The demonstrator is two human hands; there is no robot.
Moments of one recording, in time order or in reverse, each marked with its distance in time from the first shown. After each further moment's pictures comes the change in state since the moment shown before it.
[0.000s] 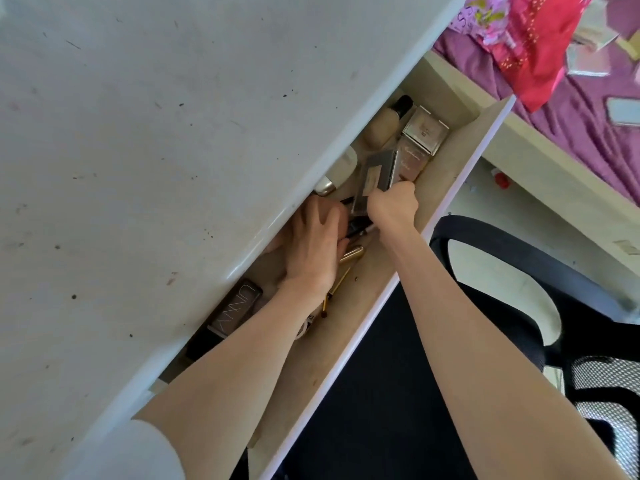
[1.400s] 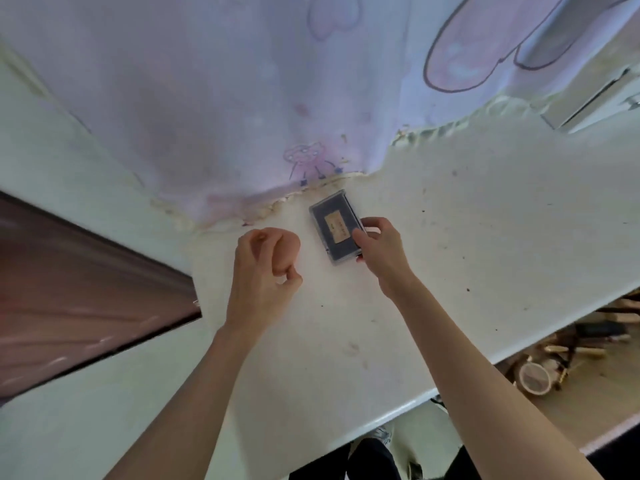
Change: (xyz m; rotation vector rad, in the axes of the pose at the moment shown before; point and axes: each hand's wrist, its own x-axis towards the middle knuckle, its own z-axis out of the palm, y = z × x) left_hand -0.269 -0.348 -0.249 -0.228 0.551 -0.509; right_hand -0.353 -0.102 0.259 -0.003 -0.689 -0.439
